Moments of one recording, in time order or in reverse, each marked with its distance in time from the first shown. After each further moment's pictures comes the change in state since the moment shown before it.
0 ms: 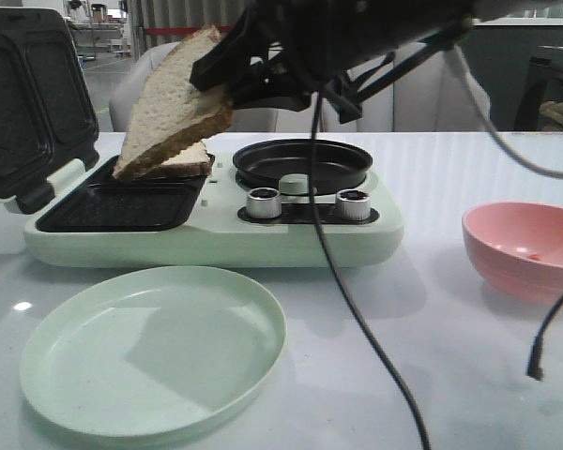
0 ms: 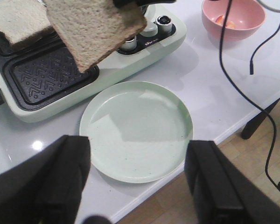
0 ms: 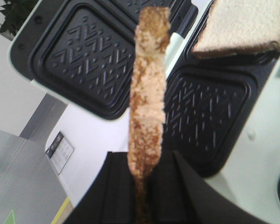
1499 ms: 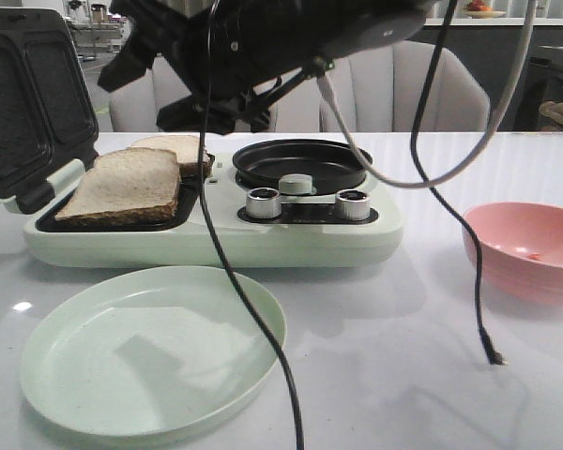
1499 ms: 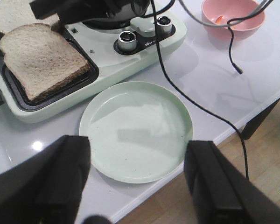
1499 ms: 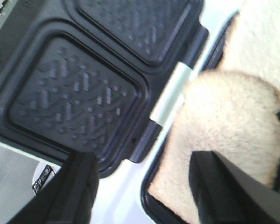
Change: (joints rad) left arm 0.000 0.000 0.000 0.000 -0.002 0.000; right arm 0.090 0.241 -0.324 -0.014 -0.103 0.062
